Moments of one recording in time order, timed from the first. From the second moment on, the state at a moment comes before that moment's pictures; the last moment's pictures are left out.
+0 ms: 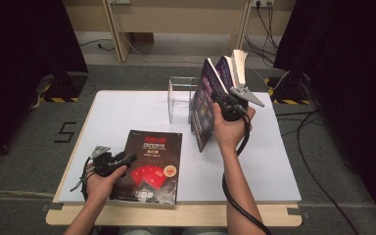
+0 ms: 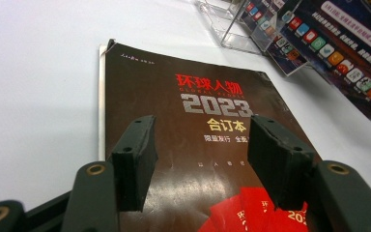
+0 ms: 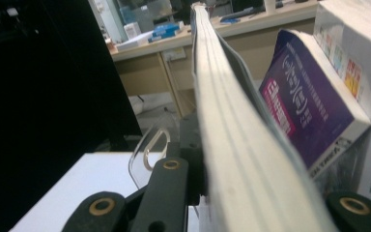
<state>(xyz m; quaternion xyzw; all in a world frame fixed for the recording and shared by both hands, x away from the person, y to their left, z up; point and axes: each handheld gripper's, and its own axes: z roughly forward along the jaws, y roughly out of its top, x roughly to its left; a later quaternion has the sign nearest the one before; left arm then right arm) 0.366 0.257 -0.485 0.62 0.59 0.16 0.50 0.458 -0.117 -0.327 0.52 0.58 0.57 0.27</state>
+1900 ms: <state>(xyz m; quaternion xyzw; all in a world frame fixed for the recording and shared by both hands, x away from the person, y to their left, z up) 0.368 0.257 -0.488 0.62 0.58 0.16 0.50 0.521 -0.097 -0.345 0.56 0.56 0.51 0.35</state>
